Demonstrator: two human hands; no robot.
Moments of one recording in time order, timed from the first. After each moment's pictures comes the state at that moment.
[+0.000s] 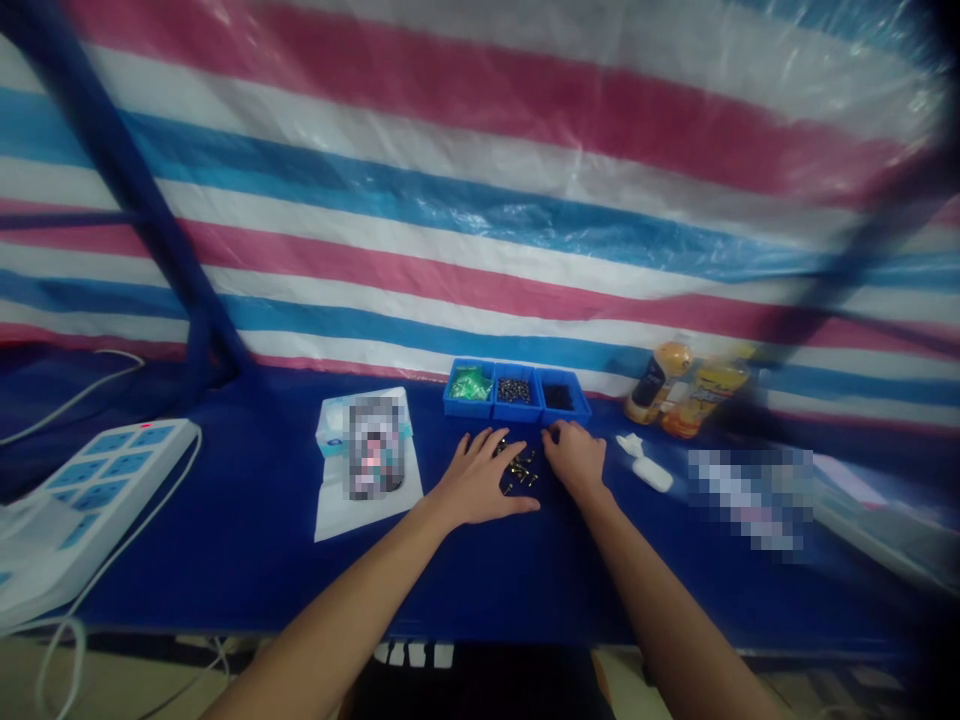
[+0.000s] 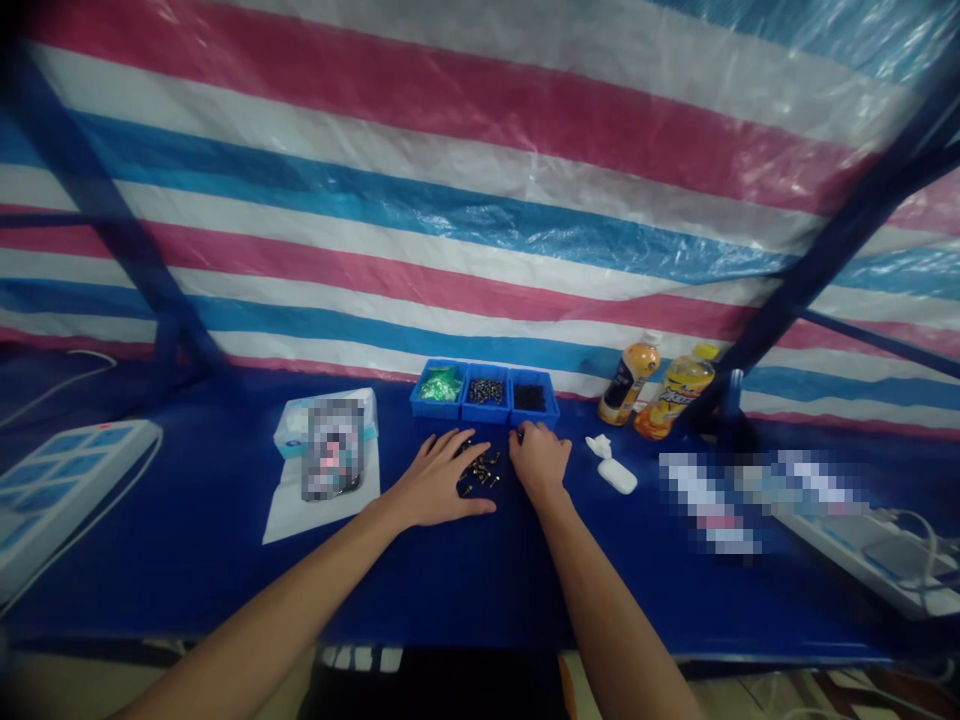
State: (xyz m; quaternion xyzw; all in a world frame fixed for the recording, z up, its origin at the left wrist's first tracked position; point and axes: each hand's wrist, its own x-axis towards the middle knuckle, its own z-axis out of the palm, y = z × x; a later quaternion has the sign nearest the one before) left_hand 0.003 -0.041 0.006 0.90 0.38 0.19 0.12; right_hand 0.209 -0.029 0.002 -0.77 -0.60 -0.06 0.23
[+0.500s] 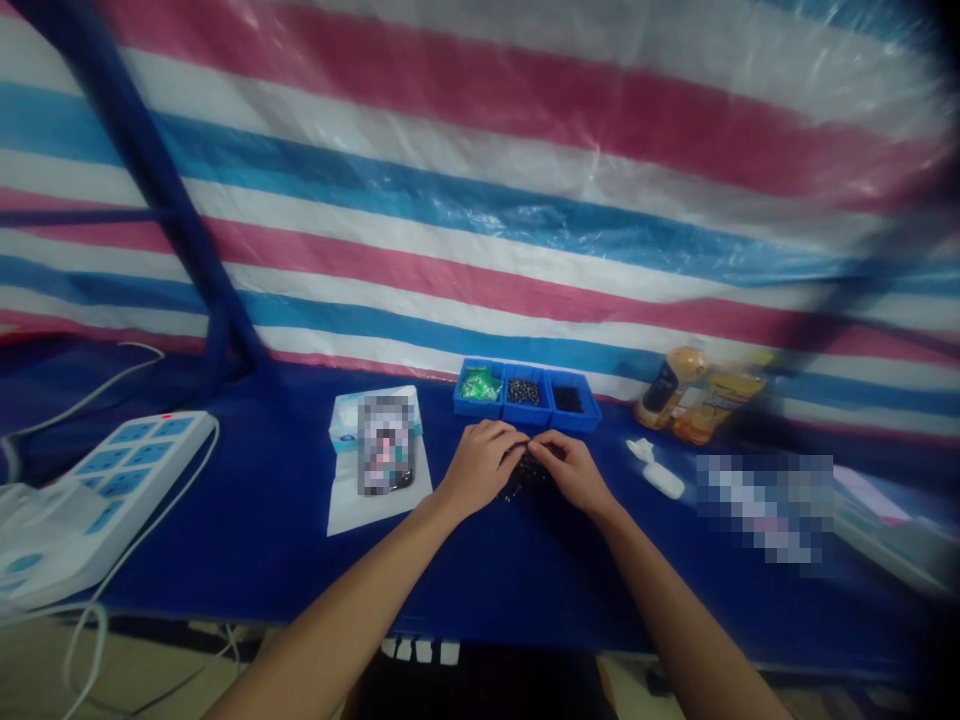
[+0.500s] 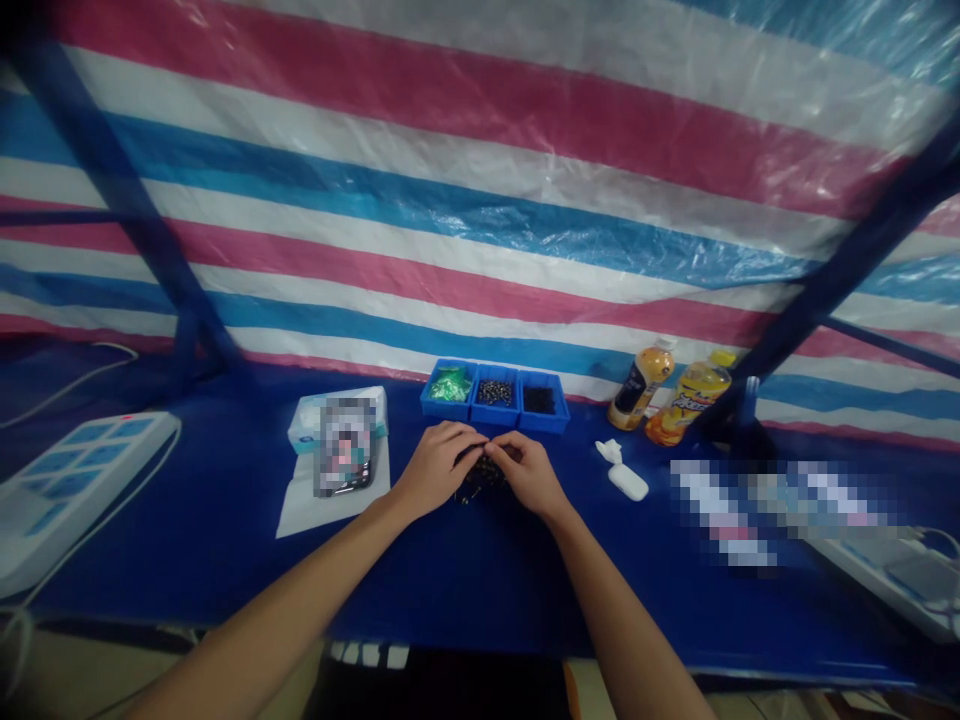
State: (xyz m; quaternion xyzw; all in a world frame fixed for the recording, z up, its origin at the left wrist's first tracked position) left_hand 0.003 -0.037 0.026 0.85 0.37 0.36 0.09; right_hand 0.190 -0.058 0.020 -0.49 -0.67 0.33 0.45
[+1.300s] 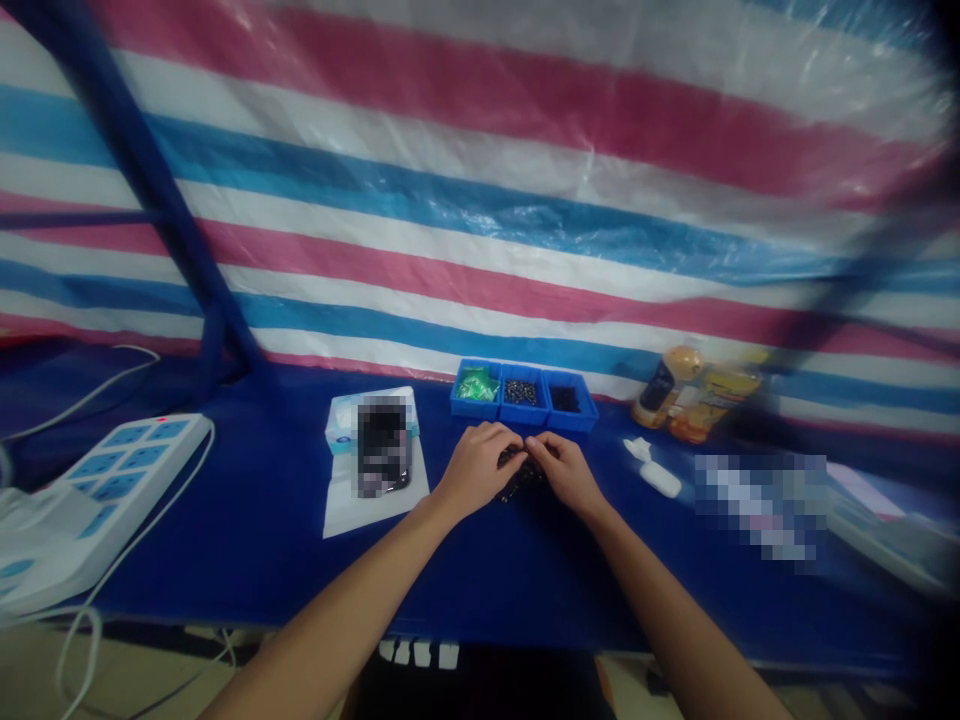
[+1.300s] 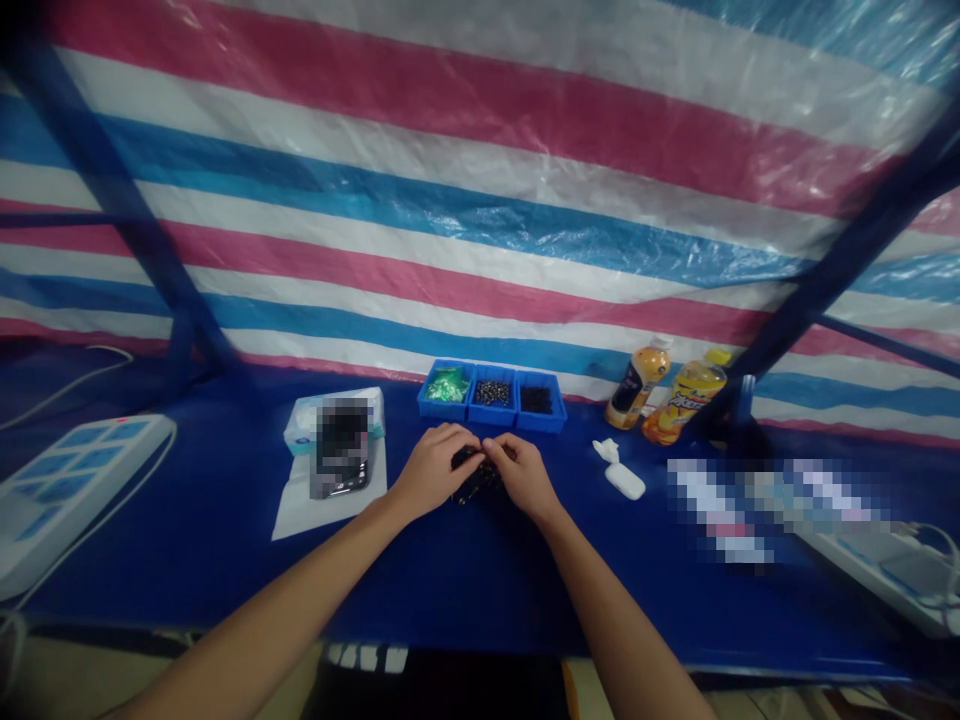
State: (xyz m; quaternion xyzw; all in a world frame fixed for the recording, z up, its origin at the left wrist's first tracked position) left_hand 0.004 -0.038 0.028 0.86 0.36 0.36 0.09; right_hand 0.183 -0.058 0.017 -0.51 -0.63 0.35 0.47
